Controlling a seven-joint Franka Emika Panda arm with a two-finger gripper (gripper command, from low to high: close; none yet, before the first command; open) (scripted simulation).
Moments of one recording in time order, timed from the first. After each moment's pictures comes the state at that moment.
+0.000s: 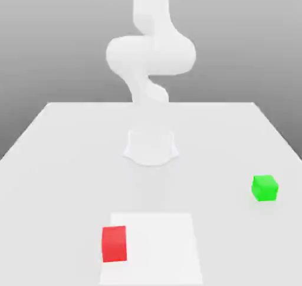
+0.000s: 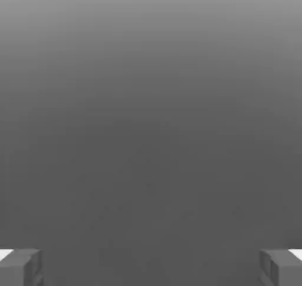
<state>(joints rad) 0.01 -0.71 -0.02 -2.33 0.00 2.34 0.77</state>
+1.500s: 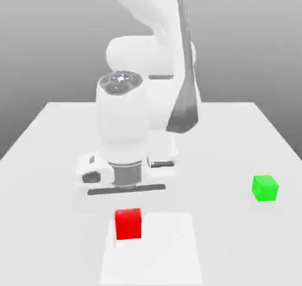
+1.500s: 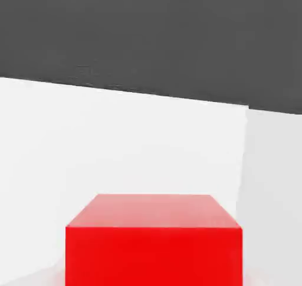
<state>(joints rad) 0.13 0.06 -0.03 -2.67 0.05 2.73 0.63</state>
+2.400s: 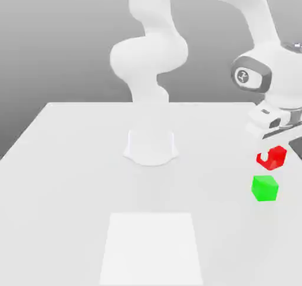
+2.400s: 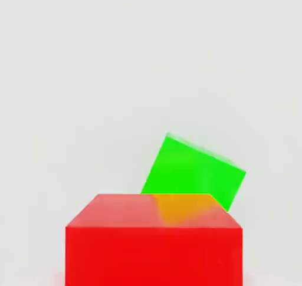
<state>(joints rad) 0.72 -0.02 0.32 -2.78 0.27 2.72 1.08</state>
